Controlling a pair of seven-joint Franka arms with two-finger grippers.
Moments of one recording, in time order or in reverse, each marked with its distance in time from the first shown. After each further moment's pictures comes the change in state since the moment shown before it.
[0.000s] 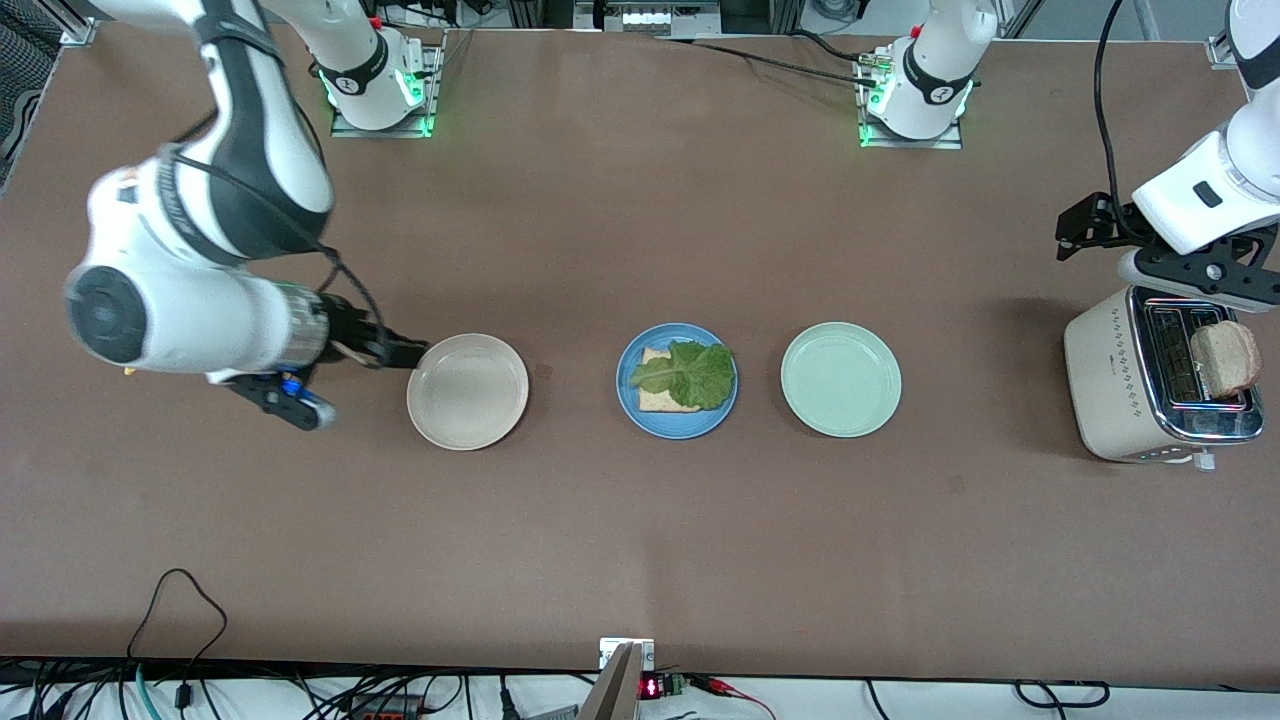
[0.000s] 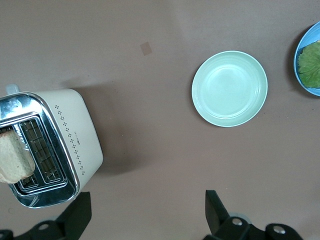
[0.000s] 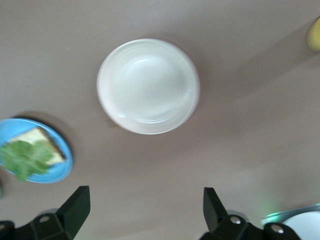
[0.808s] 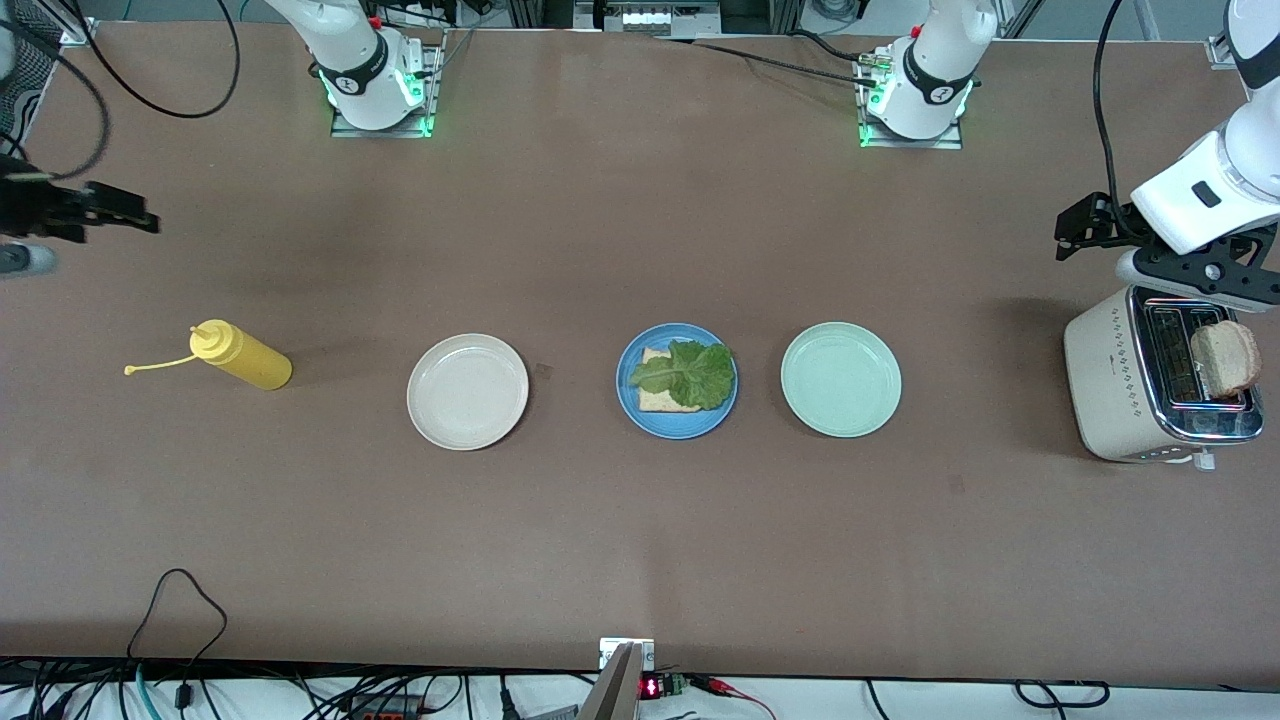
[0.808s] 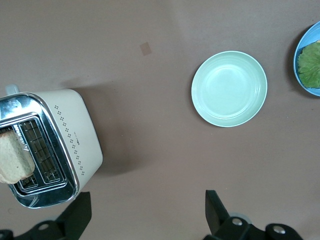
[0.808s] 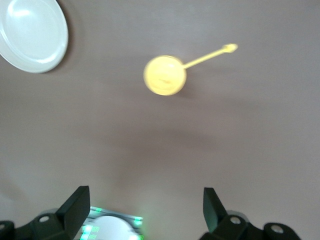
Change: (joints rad) left arm -0.001 0.000 -0.001 0.000 0.000 0.000 -0.001; right arm -0.456 -0.422 -0.002 -0.415 -0.256 0.059 -1.027
